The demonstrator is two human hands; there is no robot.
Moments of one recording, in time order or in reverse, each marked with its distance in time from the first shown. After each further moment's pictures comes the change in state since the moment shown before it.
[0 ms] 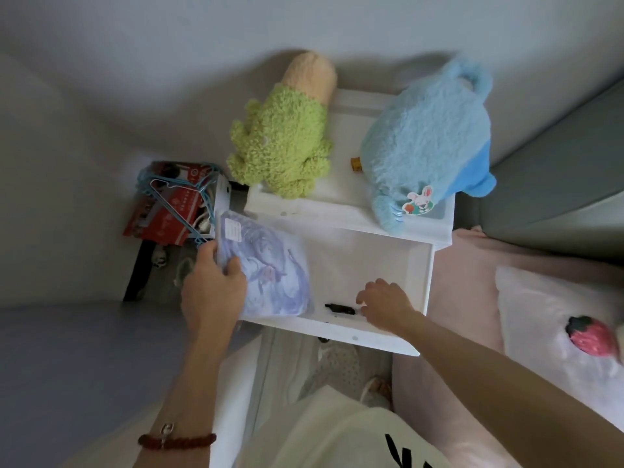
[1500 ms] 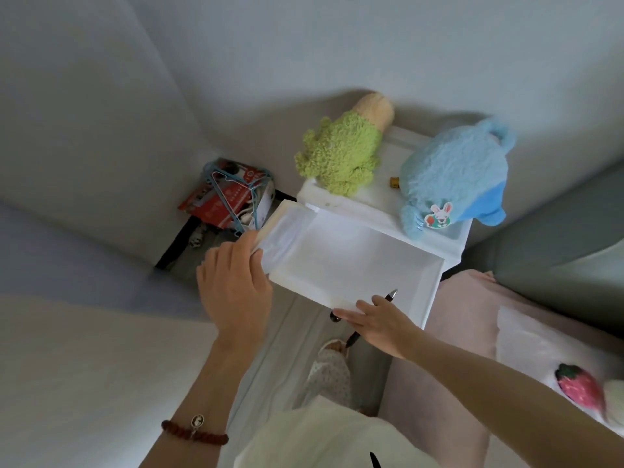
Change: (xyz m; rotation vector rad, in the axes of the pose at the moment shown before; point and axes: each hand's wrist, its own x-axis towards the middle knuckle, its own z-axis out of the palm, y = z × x) left_hand -0.109 -0.022 -0.051 0.039 0.518 0.355; right_hand -0.073 -0.029 -0.013 -0.834 0.201 -0.743
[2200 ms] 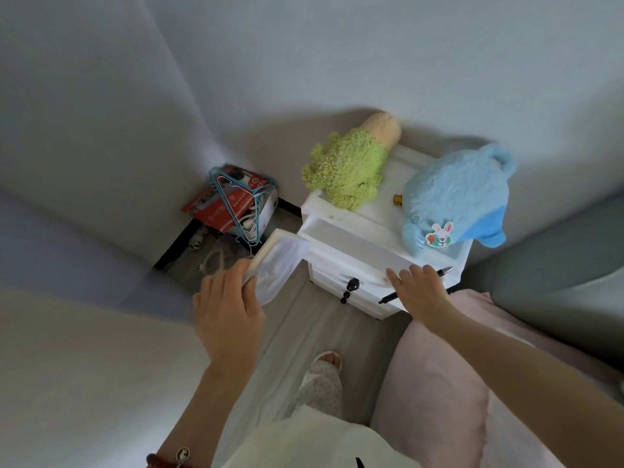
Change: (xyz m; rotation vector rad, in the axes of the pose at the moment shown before) left_hand -0.022 -0.017 -0.003 -0.047 0.000 -0.083; right_hand -0.018 0.081 -0.007 -0.048 -0.089 0.559
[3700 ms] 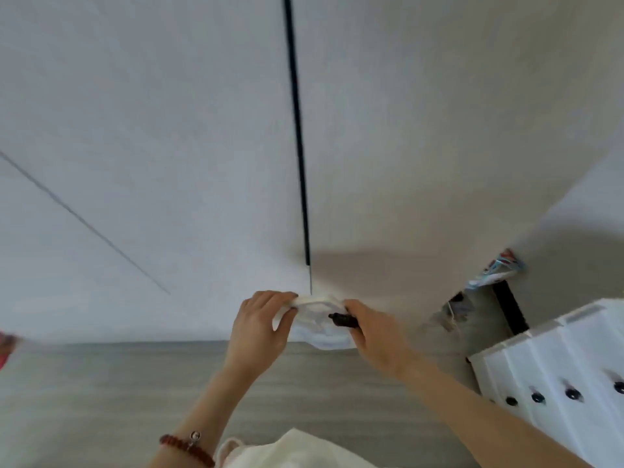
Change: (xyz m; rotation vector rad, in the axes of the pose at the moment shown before) left_hand -0.362 -0.176 -0.294 0.073 0.329 -0.540; right_hand -0.227 -0.400 -0.222 0.663 0.278 -1.070
